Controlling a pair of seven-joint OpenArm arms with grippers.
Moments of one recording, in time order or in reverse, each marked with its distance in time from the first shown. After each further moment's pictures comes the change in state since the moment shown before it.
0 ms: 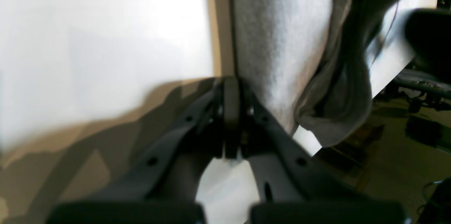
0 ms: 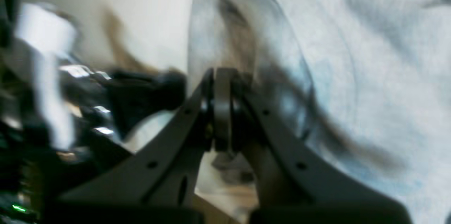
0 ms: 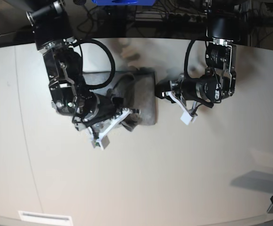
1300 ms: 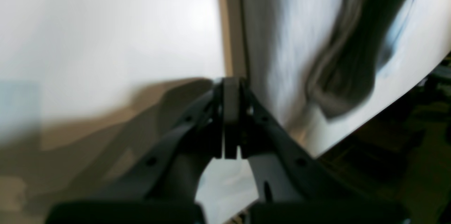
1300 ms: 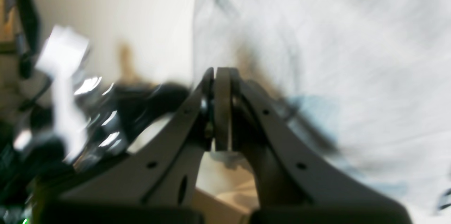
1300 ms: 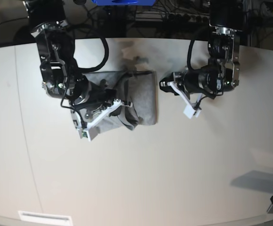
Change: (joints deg) left arm 6.2 -2.3 -0.2 12.6 3.7 1.6 0.6; right arm -6.7 3.3 0.2 8.8 0.1 -2.6 5.0
